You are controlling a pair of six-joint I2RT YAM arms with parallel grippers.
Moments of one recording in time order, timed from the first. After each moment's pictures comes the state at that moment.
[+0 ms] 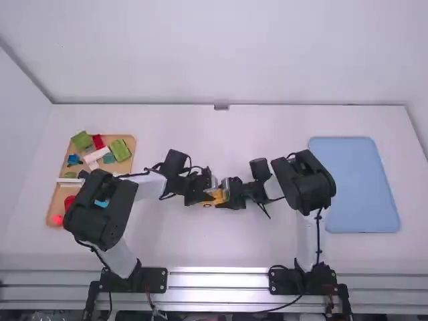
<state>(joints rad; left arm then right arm) -0.30 1.77 0.76 -0.11 0.75 0.94 0.36 2.19 0.75 0.47 -1.15 -1.00</state>
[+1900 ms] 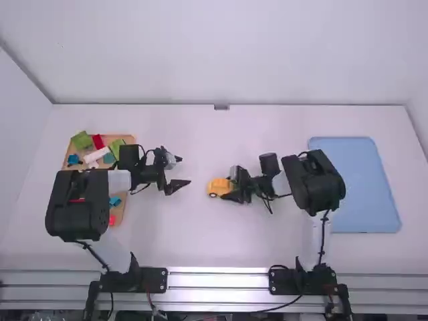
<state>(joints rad) 0.11 1.79 0.71 0.14 1.10 0.82 0.25 2.13 0.76 0.45 -1.15 -0.76</state>
